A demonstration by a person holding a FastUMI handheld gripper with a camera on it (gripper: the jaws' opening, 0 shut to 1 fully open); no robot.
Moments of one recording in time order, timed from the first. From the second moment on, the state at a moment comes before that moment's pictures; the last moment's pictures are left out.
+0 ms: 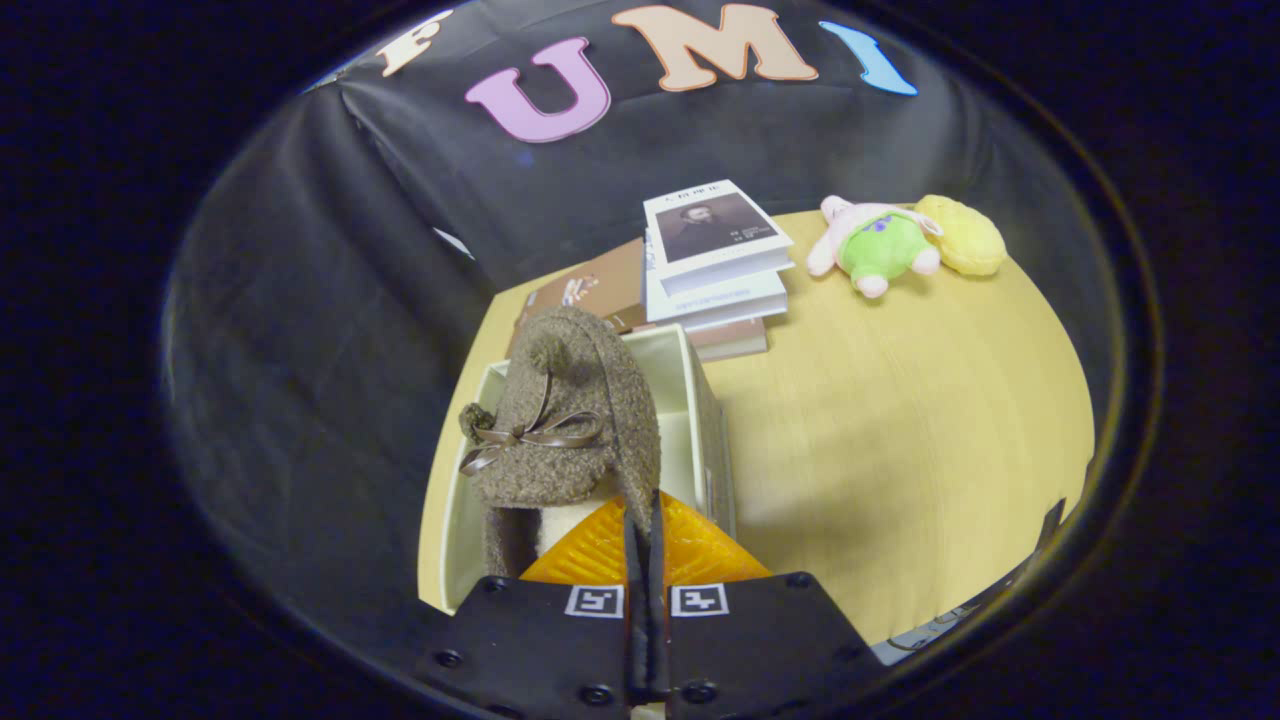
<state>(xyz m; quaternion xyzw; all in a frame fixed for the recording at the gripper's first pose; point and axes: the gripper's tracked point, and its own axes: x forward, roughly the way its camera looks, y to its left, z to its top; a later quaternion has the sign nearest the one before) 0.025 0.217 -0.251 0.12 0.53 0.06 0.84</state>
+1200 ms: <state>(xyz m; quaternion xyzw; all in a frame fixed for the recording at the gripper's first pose) 0.017 0.174 -0.112 0.02 0.26 0.15 0.95</state>
